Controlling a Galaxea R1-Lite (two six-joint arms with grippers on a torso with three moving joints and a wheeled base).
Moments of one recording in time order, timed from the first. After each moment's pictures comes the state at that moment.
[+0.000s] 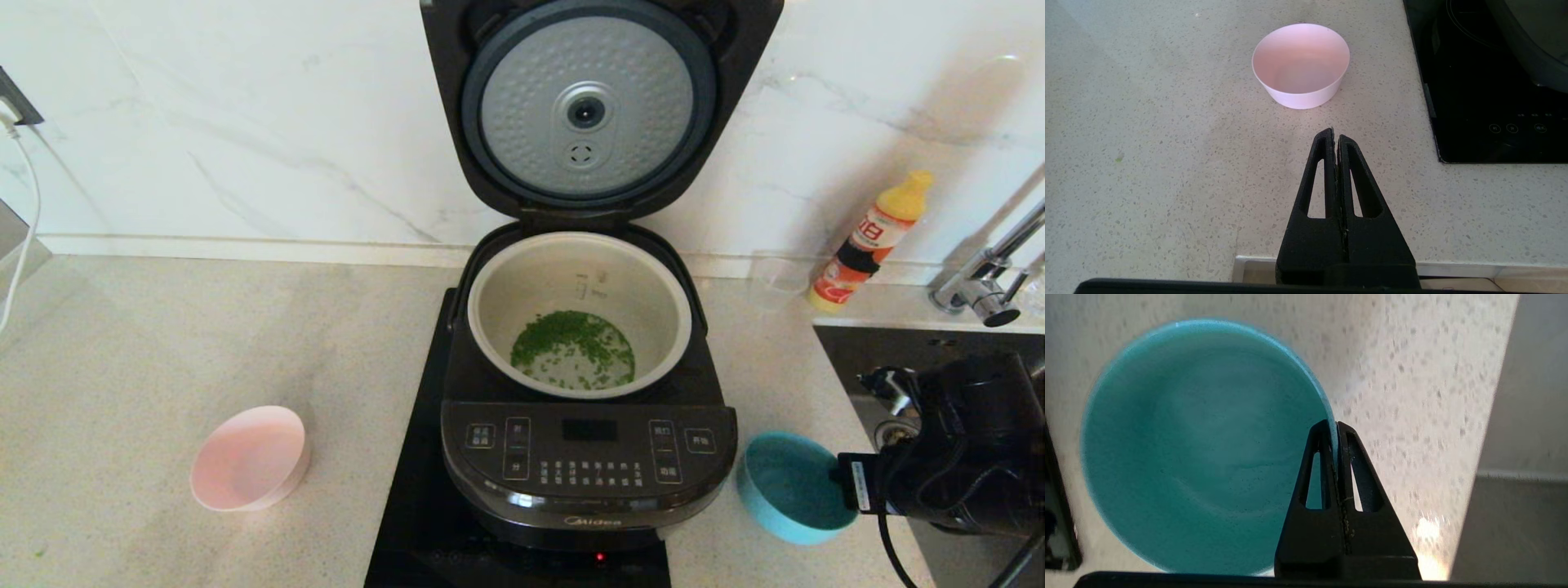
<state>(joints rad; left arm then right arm) -0.02 0.00 -0.04 0.09 -0.01 0.10 0.11 1.59 -0.58 -0.24 -0.05 0.18</state>
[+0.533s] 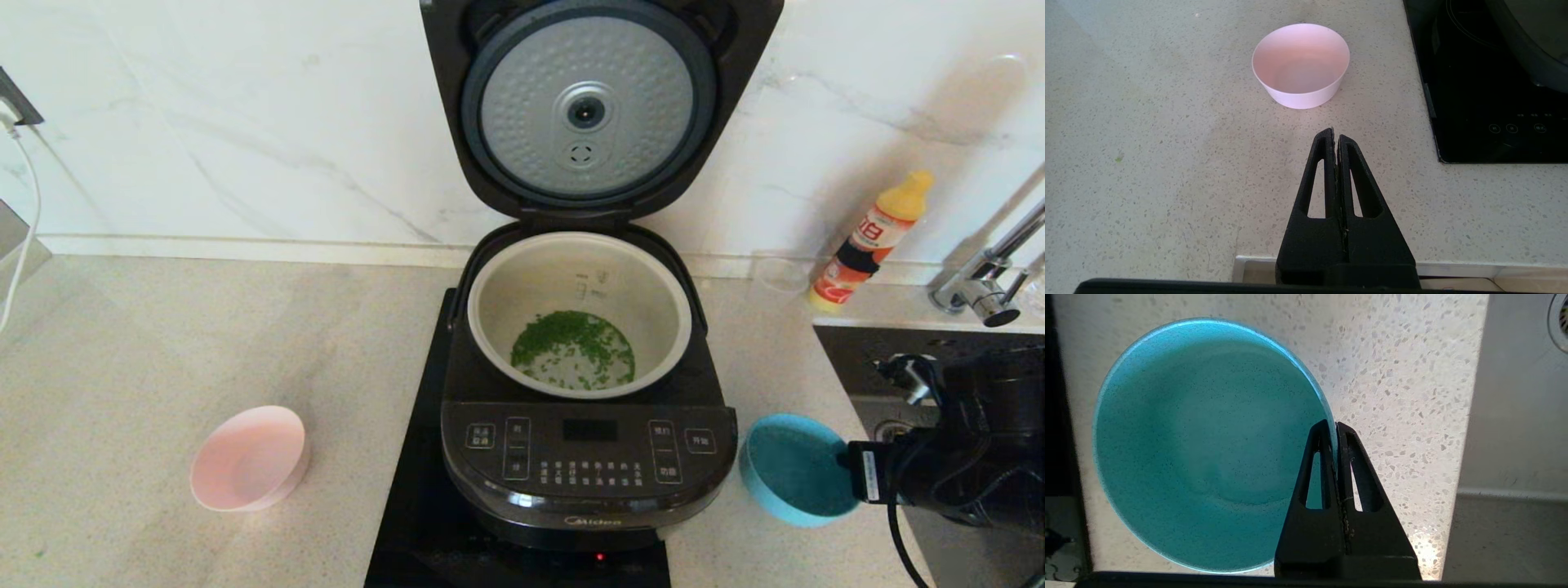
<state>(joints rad) -0.02 0.00 -0.04 0.09 -0.01 0.10 0.11 1.53 -0.56 -0.29 -0.06 0.18</state>
